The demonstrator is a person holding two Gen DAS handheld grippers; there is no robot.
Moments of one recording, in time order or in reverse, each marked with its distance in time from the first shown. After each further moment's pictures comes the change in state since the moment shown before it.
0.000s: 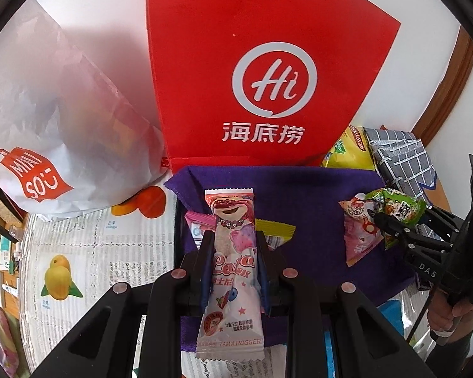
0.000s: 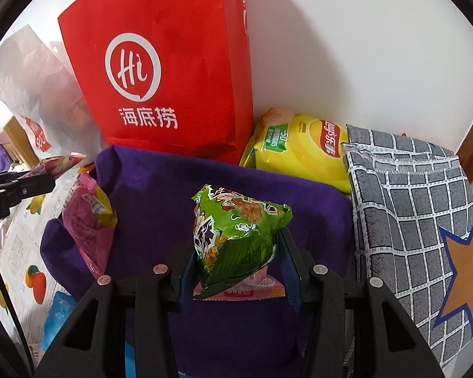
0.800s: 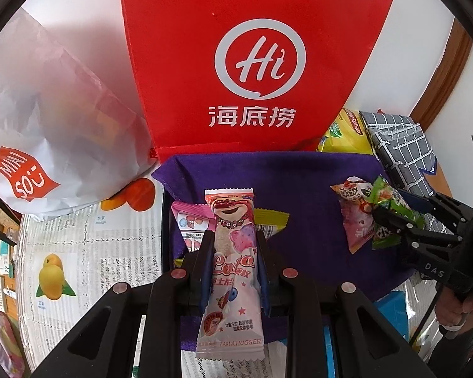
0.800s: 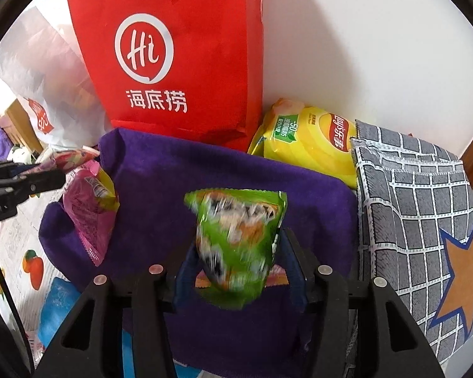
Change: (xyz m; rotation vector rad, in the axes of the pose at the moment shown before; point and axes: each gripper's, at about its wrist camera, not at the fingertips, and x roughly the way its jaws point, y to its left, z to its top) left arm 0.011 -0.010 -0.005 0.038 0.045 -0.001; right arm 0.002 0.007 -0.002 -0.039 0.039 0.009
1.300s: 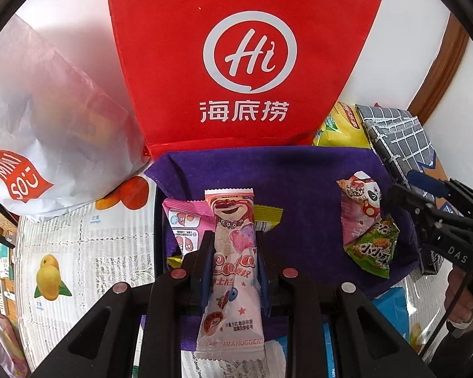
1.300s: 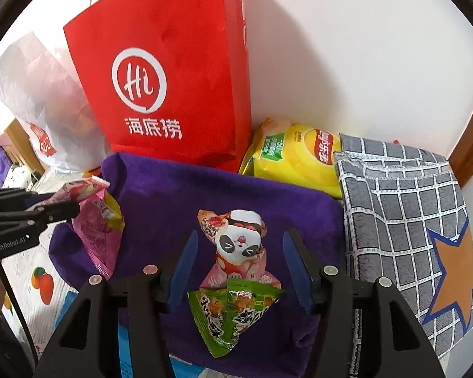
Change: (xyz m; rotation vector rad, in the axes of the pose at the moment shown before) left arm 0.006 -0.006 0.000 0.022 0.016 -0.007; right arm -0.025 -0.002 0.003 0.048 -0.076 -0.024
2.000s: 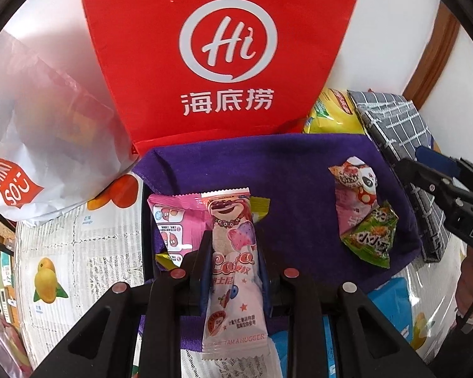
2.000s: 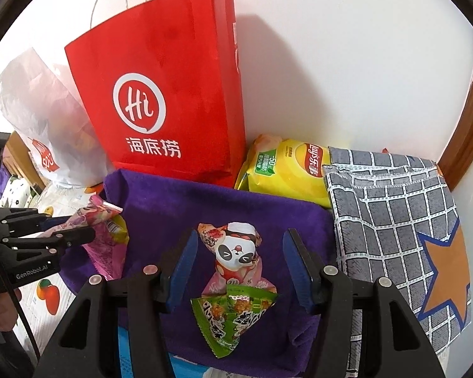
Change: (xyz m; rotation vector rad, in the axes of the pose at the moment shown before) left arm 0.005 -0.014 -0.004 0.060 0.027 0.000; right arm -0.019 0.003 0.003 0.024 -0.048 -0.016
